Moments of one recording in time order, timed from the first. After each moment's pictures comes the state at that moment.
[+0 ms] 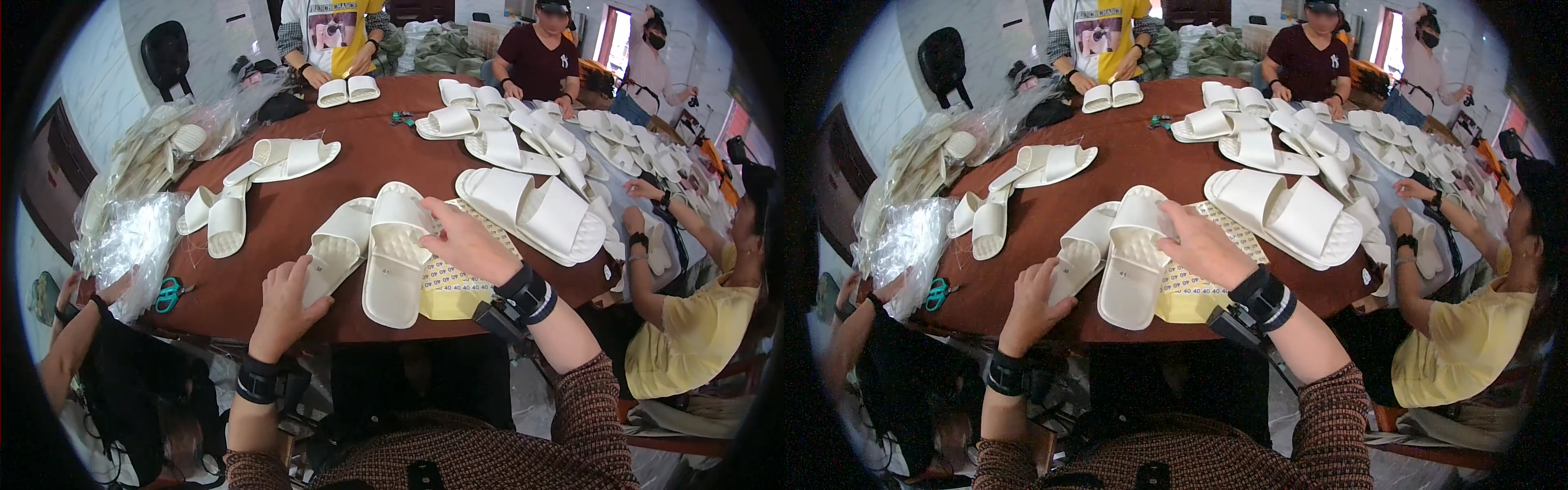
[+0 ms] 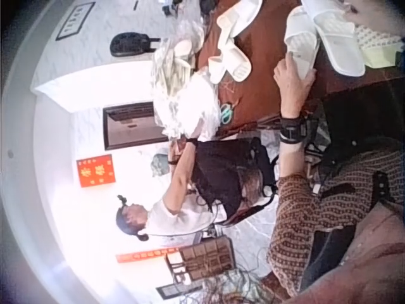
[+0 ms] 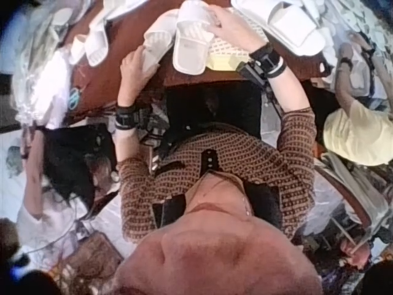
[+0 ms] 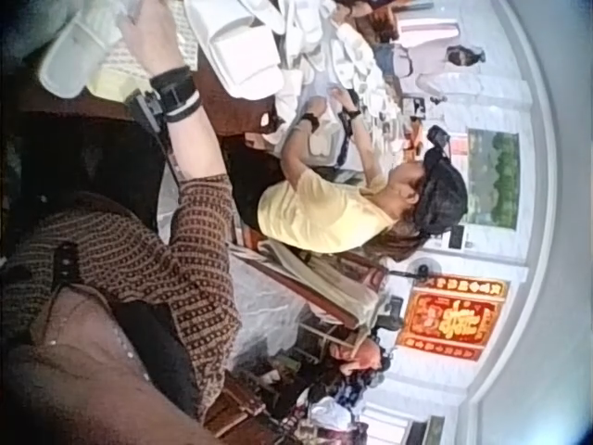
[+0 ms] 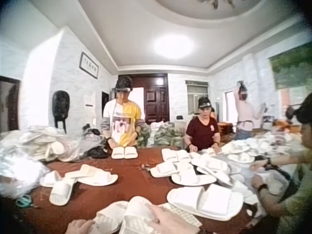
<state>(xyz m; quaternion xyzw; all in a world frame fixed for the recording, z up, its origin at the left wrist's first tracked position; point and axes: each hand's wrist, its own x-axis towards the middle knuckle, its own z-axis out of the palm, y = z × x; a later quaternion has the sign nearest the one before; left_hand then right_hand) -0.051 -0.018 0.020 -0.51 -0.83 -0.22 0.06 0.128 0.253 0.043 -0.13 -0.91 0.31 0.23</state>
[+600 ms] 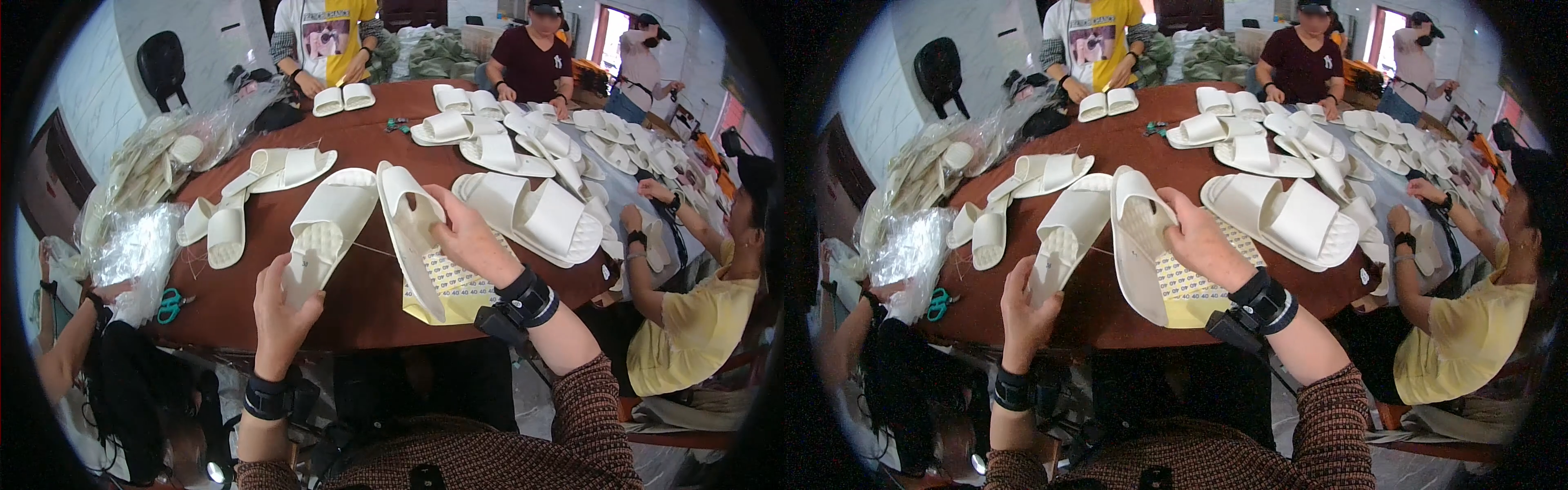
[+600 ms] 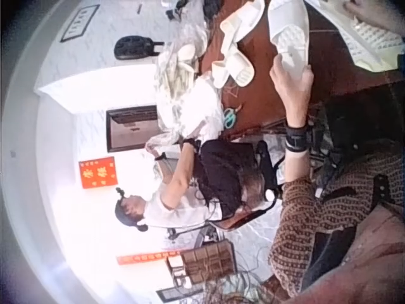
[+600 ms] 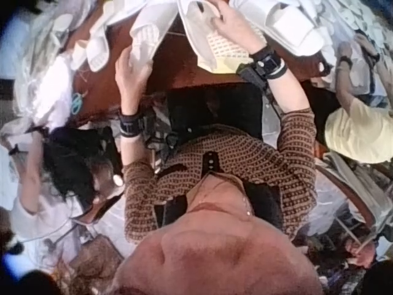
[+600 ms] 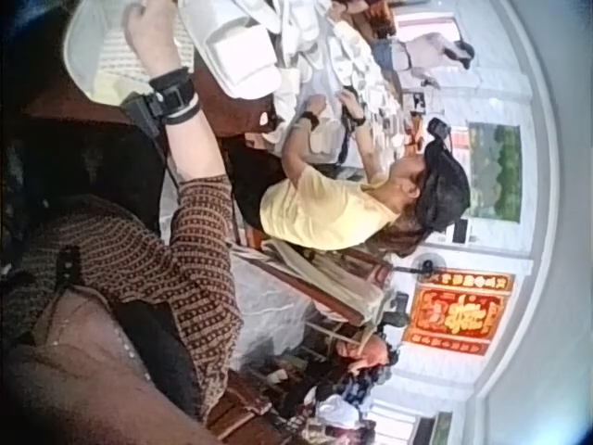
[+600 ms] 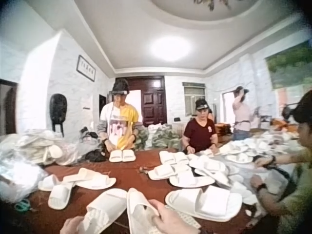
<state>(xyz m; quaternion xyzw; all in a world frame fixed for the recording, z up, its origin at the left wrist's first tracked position) -0.035 -0.011 0.031 -0.44 -0.78 -0.42 0.14 0.126 0.254 0.058 -0.10 -0.86 0.37 0.33</state>
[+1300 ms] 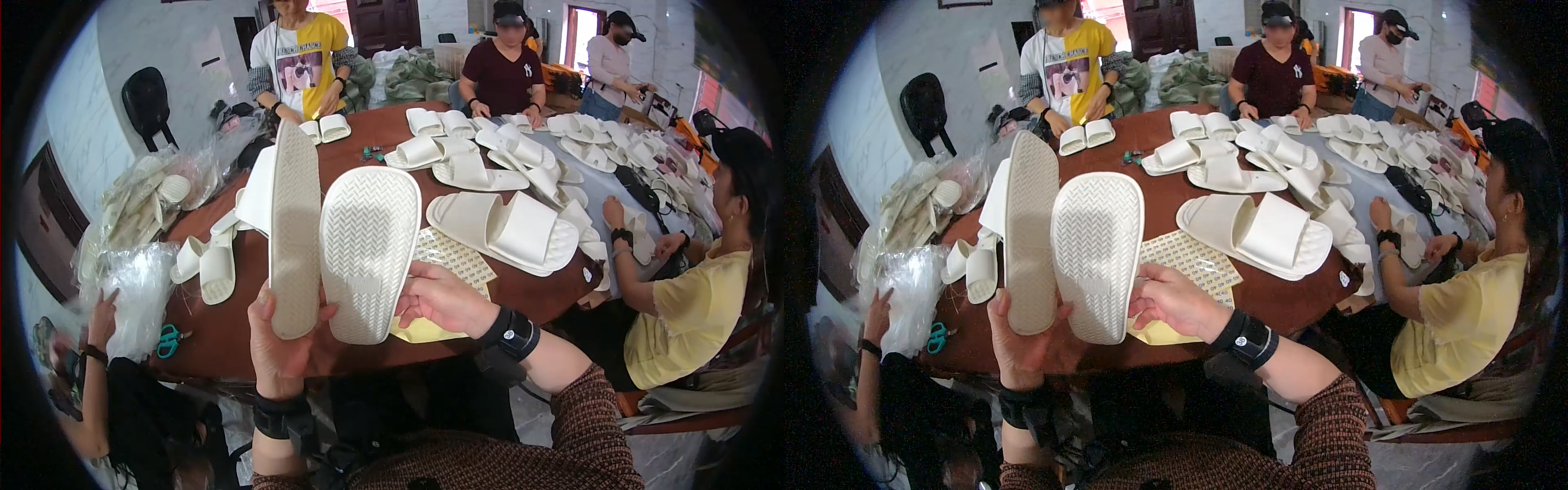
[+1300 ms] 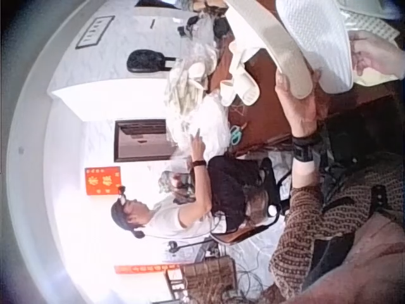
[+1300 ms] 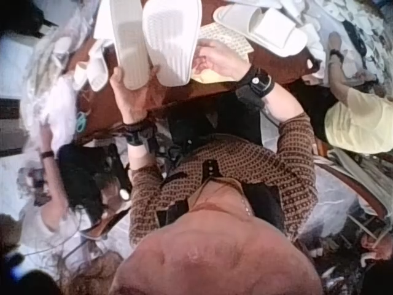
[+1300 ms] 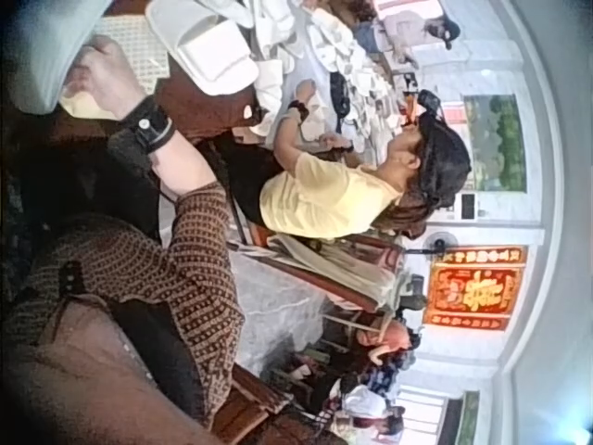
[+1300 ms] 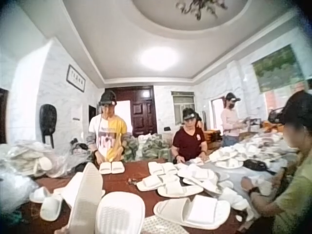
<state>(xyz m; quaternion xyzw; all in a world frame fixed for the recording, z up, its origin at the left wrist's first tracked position) 0.003 0.016 0.073 -0.21 -0.37 -0.84 -0.33 0.146 0.223 0.041 -0.10 -0.53 0.84 0.07</state>
